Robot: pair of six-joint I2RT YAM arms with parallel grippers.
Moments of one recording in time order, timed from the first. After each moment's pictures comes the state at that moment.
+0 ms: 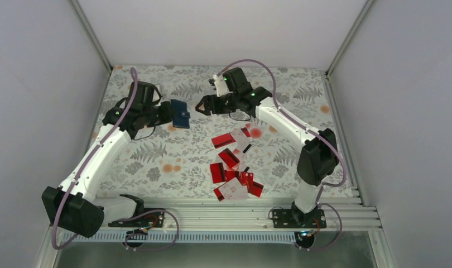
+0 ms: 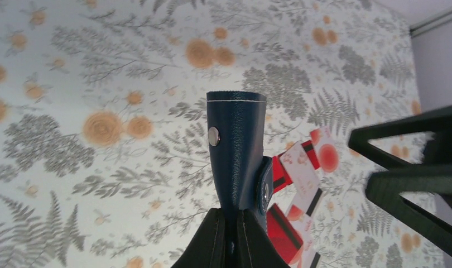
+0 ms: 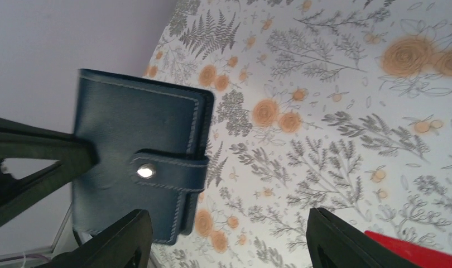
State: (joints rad) left arm -0.30 1.22 1.19 -0.76 0.21 -0.55; right arm 0.64 1.82 1.63 -0.57 -0.50 0.43
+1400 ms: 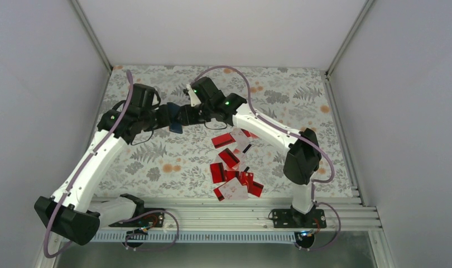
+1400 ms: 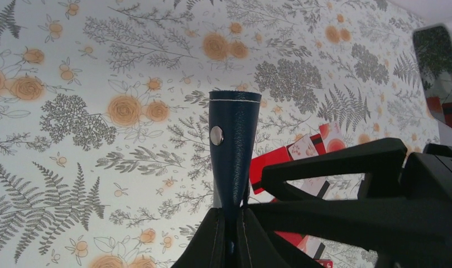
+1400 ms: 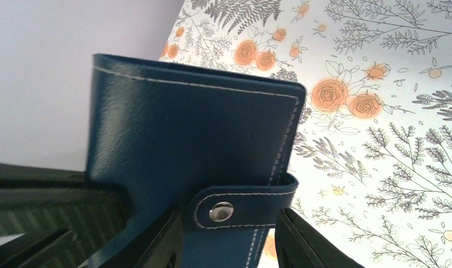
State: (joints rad) left arm -0.36 1.15 1.24 -0.90 0.10 -0.61; right arm 0.88 1.92 1.80 -0.62 -0.33 0.60
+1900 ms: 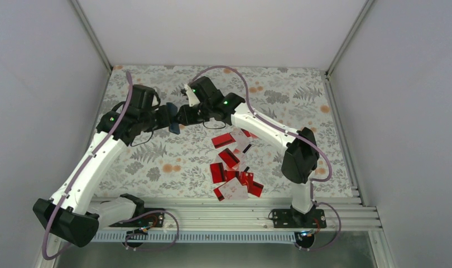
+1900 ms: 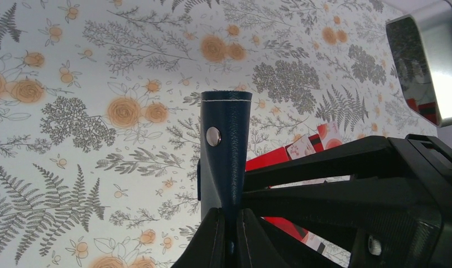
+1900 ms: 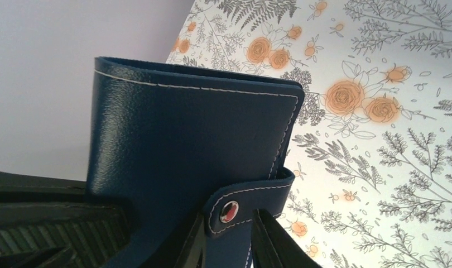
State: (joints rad) left arm -0.38 1.13 1.22 -0.90 0.09 -0.61; right arm 0.88 1.95 1.82 -0.61 -0.36 0.58
